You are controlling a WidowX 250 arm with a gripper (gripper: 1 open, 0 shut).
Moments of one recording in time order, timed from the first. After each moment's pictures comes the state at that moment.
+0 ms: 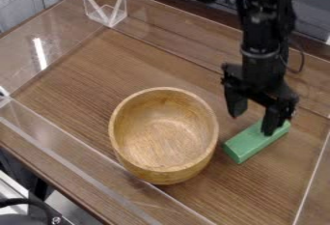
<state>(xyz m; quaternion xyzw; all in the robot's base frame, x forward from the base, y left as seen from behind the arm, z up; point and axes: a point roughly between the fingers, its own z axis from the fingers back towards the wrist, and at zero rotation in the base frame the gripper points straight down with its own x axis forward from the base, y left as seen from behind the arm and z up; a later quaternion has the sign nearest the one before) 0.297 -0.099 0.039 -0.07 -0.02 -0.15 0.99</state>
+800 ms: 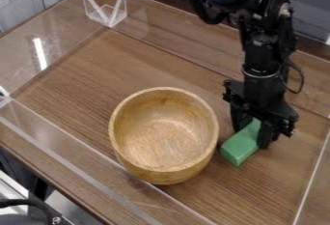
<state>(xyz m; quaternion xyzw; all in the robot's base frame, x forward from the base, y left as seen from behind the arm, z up) 0.291 -0.101 0.023 -0.07 0.00 -0.15 0.99</state>
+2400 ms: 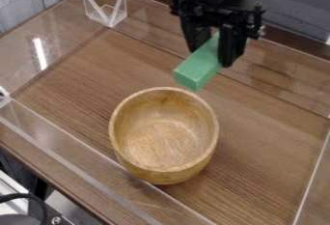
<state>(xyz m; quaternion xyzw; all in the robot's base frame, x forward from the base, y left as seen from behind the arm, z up) 0.261 -0.044 0.151 -0.07 -0.06 -0.07 0.99</state>
